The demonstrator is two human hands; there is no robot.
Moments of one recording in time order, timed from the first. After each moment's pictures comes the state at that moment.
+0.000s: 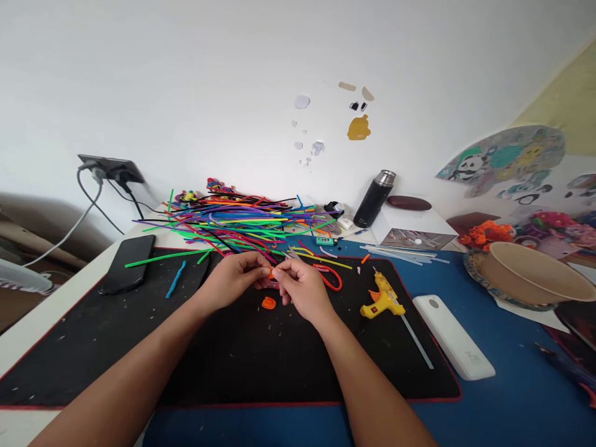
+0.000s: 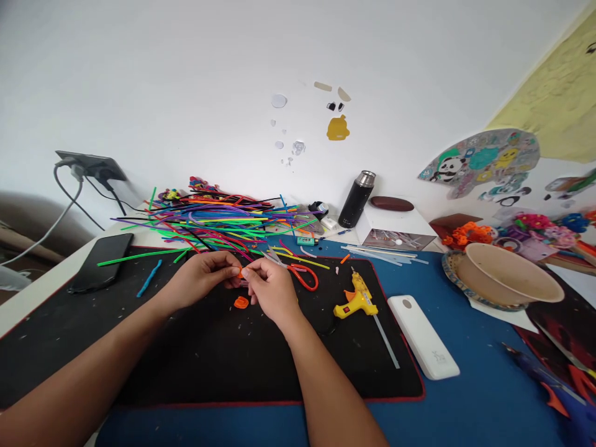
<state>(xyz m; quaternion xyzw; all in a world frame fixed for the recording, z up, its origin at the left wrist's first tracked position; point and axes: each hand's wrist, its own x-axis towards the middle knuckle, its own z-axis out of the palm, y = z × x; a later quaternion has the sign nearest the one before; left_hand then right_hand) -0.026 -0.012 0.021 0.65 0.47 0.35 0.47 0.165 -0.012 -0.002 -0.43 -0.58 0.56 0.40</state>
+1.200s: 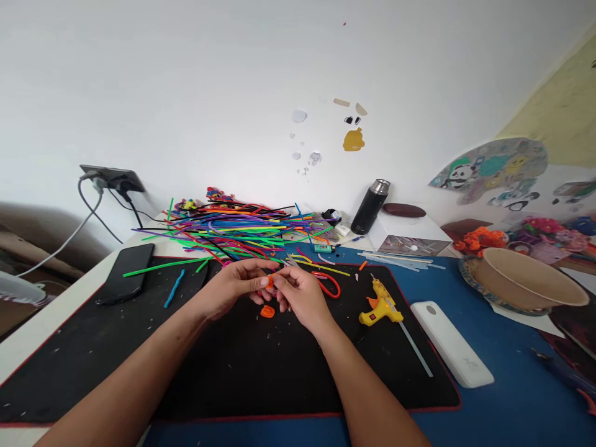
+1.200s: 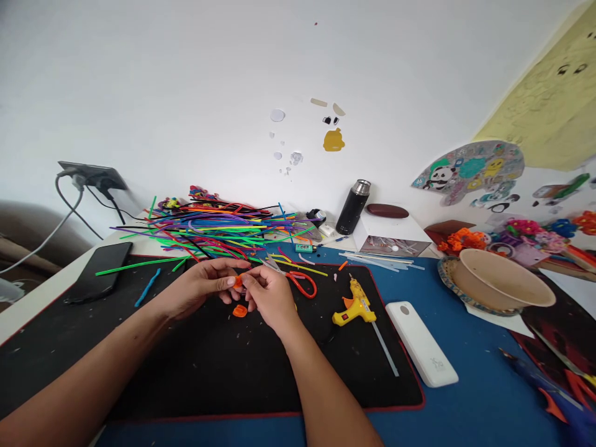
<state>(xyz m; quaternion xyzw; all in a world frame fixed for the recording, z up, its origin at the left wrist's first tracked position) -0.028 -0.010 0.020 0.50 0.41 0.39 0.66 0.164 -0.012 0.000 -0.41 -0.55 0.60 0.41</state>
